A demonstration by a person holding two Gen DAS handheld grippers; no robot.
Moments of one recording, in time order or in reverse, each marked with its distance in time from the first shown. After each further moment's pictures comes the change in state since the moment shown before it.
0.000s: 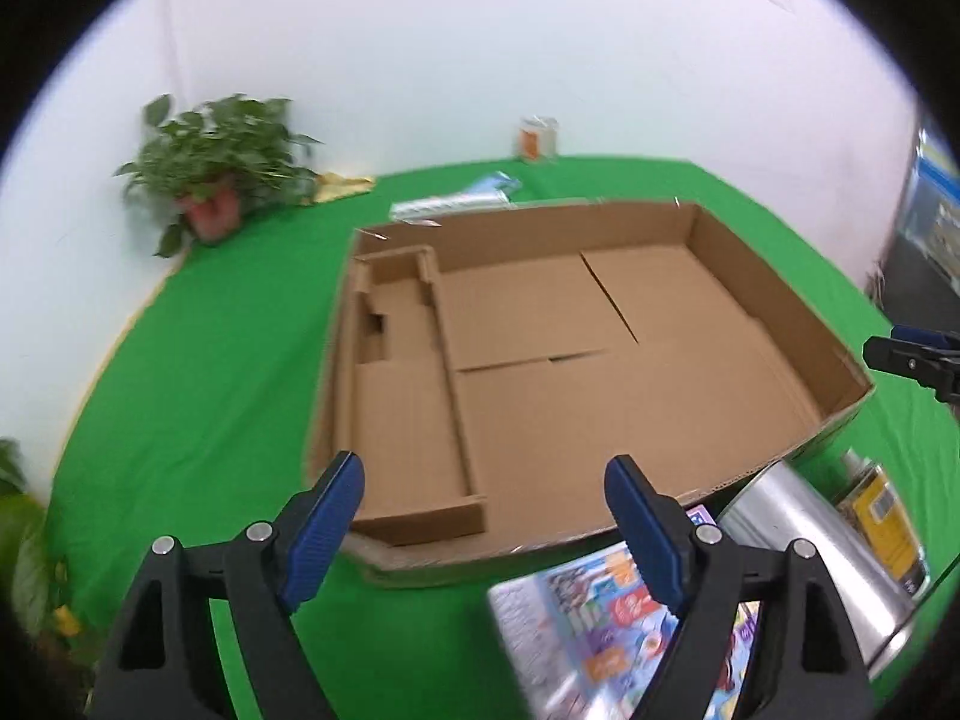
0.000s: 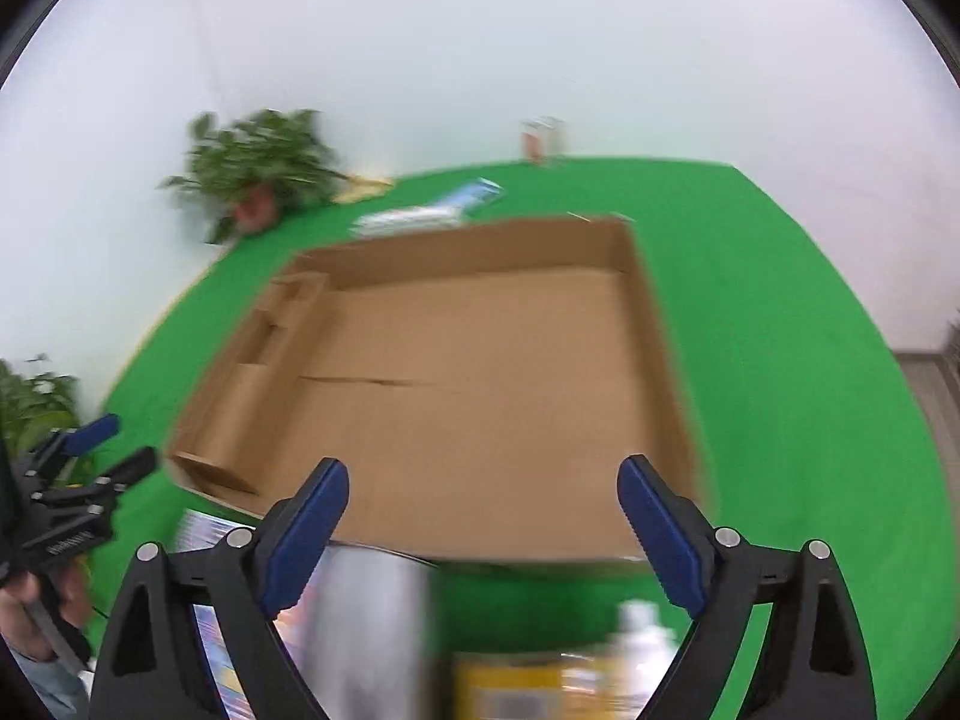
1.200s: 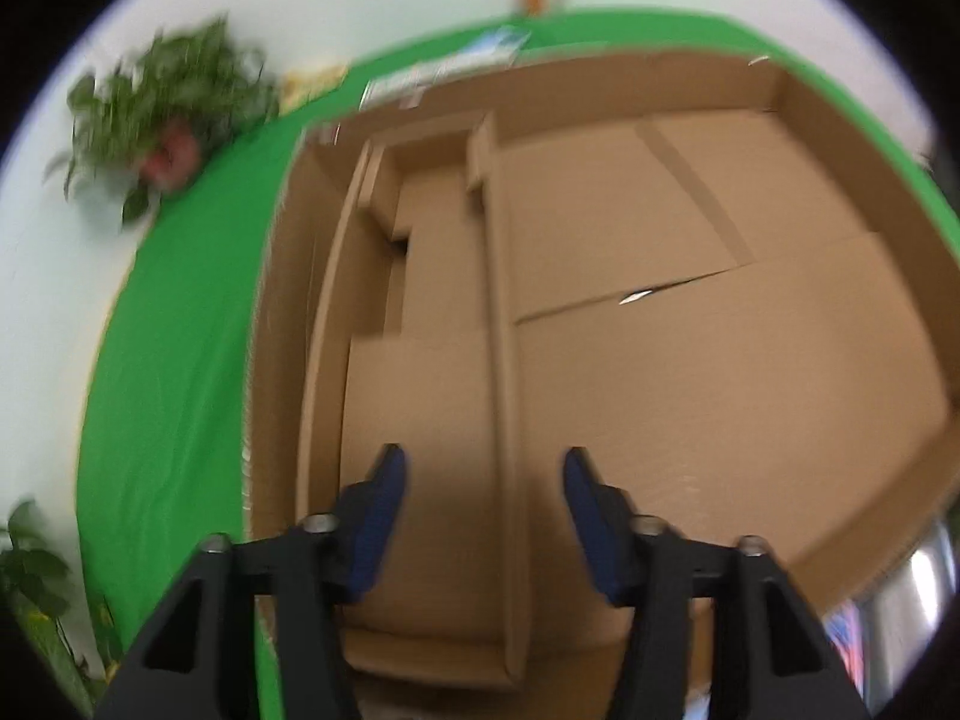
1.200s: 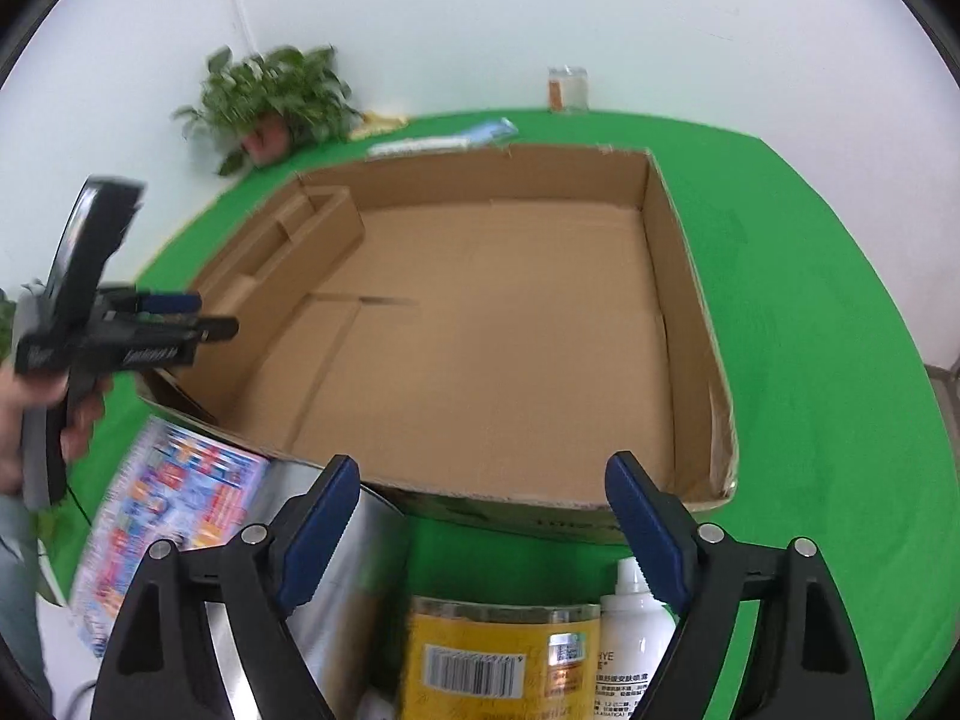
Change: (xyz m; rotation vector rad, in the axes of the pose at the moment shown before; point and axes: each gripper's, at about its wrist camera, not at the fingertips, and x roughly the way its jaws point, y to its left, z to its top) left arm 0.129 0.011 0.037 0.058 0.368 0.114; right arm 0.046 0.017 -0.023 -0.088 0.086 0.066
